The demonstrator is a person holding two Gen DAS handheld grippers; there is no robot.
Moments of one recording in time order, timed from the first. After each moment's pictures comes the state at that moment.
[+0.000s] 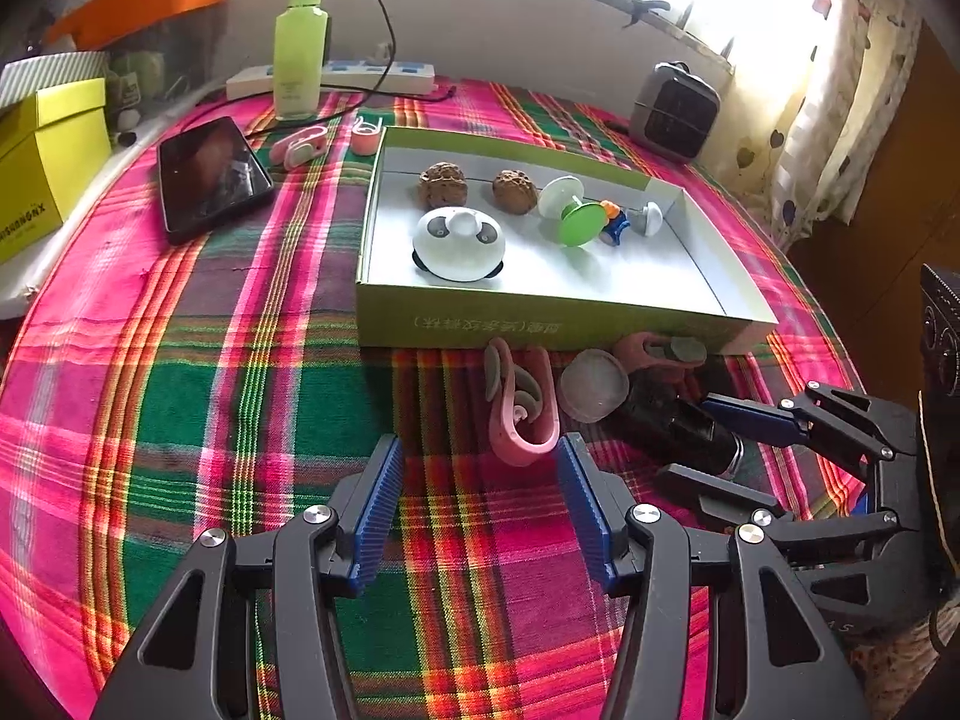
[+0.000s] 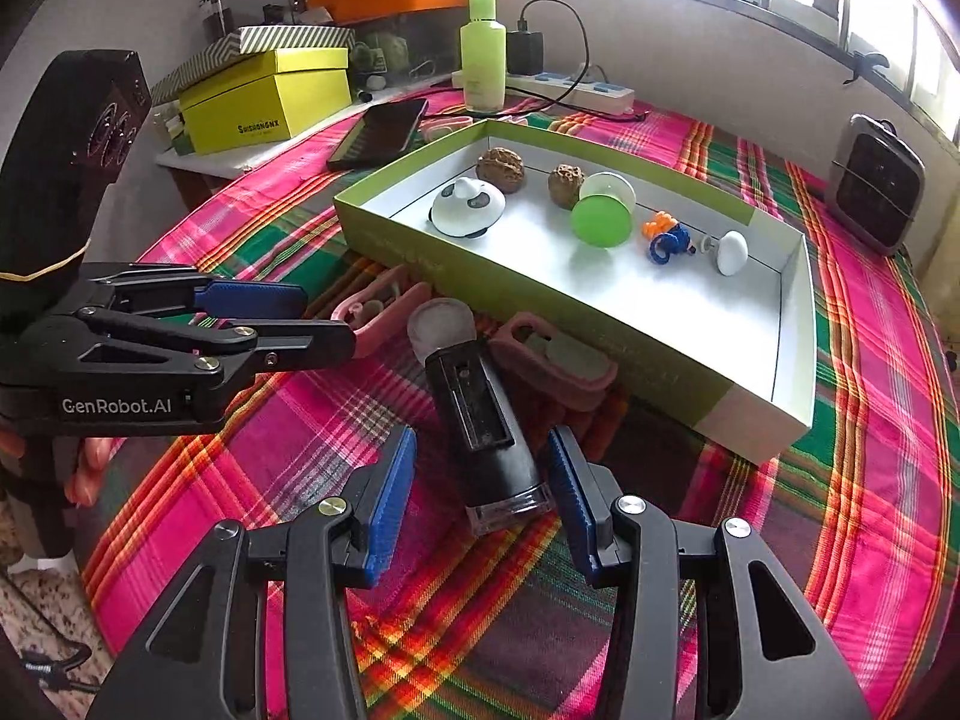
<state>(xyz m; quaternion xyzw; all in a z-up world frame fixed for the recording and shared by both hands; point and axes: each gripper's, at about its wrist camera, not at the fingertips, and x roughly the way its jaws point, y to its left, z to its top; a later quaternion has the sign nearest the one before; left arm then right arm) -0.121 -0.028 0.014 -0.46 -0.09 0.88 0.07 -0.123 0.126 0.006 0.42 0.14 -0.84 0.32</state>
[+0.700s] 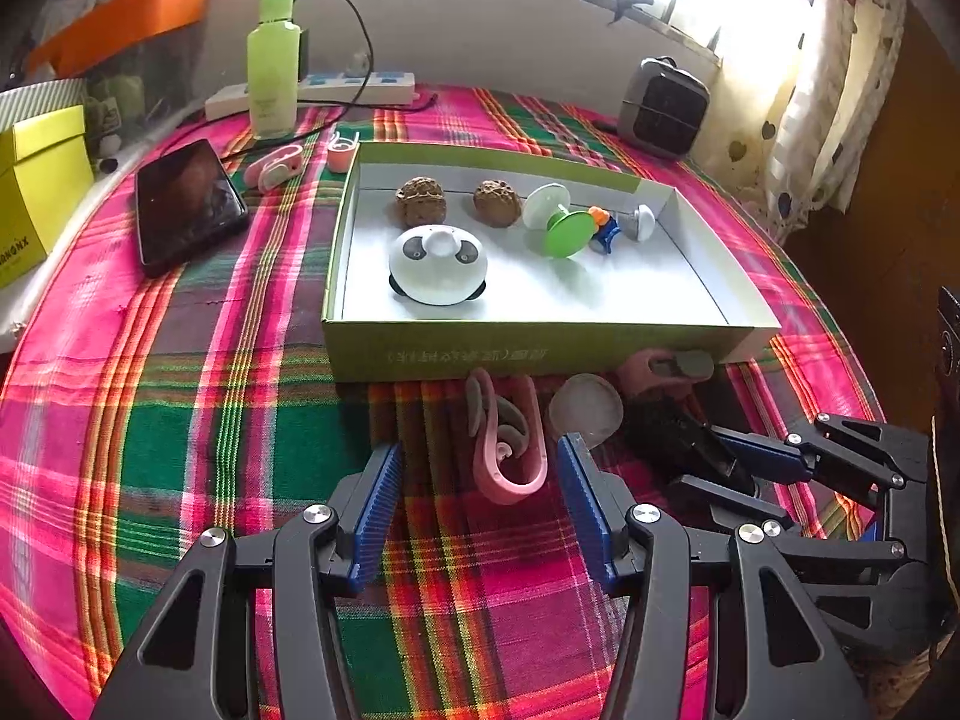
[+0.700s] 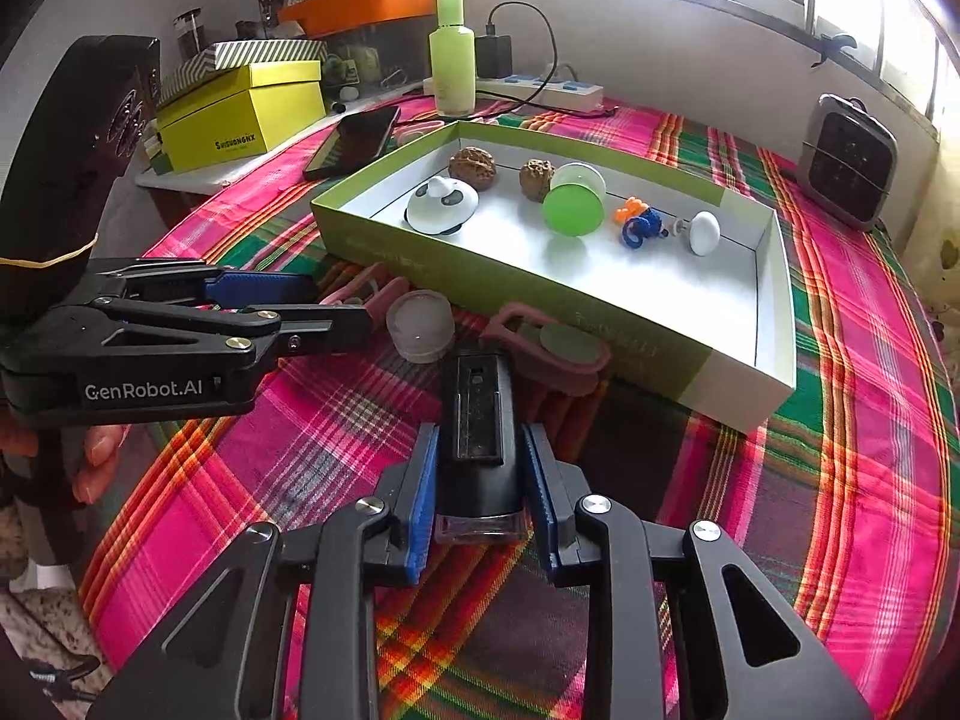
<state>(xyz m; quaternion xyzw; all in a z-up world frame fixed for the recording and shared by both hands) -0.133 -0.020 0.014 -0.45 -0.07 0.89 0.08 -0.117 0.135 0.004 0.42 0.11 -0.85 0.29</state>
